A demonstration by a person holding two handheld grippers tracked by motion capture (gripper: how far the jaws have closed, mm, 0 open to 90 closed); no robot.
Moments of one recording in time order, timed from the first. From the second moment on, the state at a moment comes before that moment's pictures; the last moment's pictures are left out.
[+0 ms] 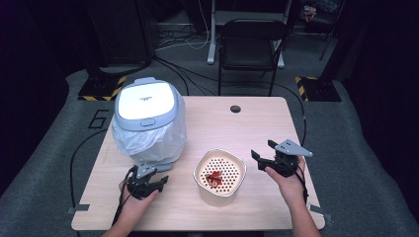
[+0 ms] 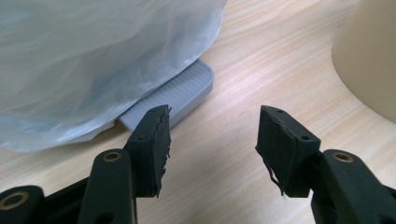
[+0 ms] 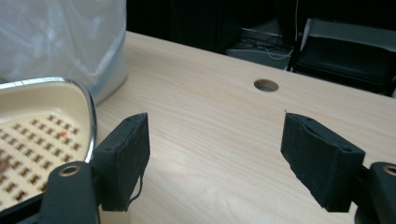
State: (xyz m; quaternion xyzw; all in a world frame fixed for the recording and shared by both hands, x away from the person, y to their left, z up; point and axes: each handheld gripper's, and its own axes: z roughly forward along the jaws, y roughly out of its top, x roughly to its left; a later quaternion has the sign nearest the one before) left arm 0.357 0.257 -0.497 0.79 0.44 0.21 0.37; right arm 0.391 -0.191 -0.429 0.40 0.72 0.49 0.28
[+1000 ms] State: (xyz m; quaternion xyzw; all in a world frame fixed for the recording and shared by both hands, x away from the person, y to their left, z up) left arm 0.362 0.353 -0.509 0.73 0.53 0.23 0.37; right arm 0.374 -0.208 -0.490 0.44 0.75 0.43 0.25
